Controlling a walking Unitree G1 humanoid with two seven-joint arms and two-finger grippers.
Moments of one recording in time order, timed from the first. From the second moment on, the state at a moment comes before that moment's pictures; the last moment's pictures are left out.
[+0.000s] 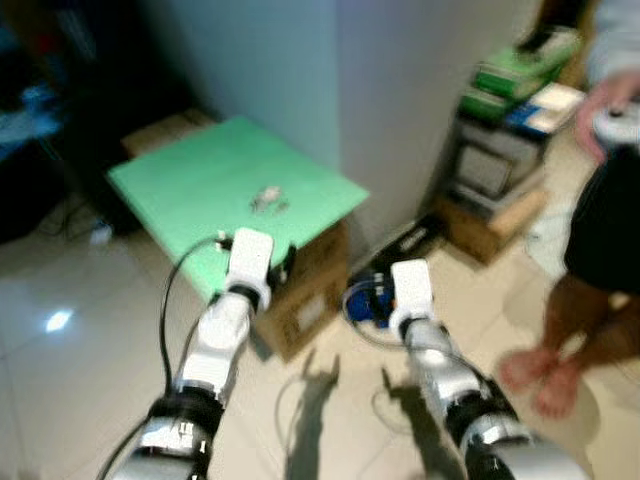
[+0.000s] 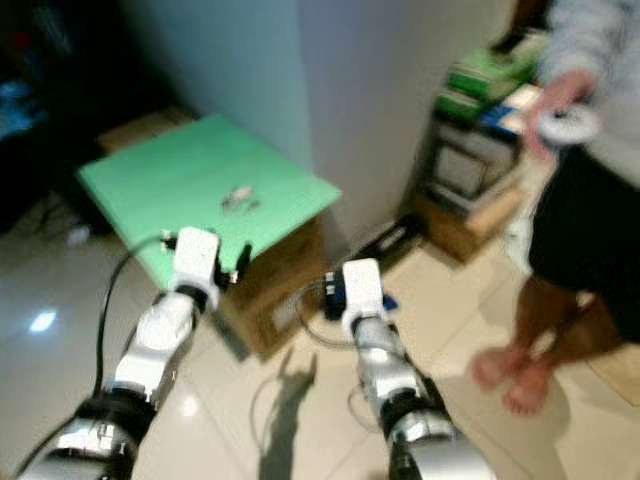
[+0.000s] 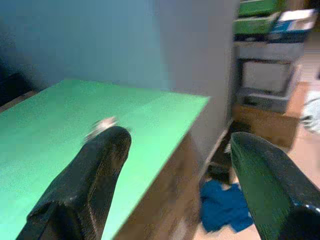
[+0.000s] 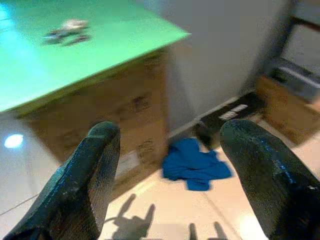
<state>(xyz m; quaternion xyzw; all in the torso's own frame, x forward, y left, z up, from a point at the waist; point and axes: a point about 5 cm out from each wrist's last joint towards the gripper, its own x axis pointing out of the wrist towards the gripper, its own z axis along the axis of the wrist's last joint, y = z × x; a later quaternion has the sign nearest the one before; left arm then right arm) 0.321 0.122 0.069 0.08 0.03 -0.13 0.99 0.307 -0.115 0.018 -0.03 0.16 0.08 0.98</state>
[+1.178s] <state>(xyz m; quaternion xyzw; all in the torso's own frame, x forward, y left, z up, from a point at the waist) 0.319 0.113 0.067 0.10 0.03 -0.13 0.99 0.302 -0.112 0.017 -0.06 0.15 0.10 0.98</state>
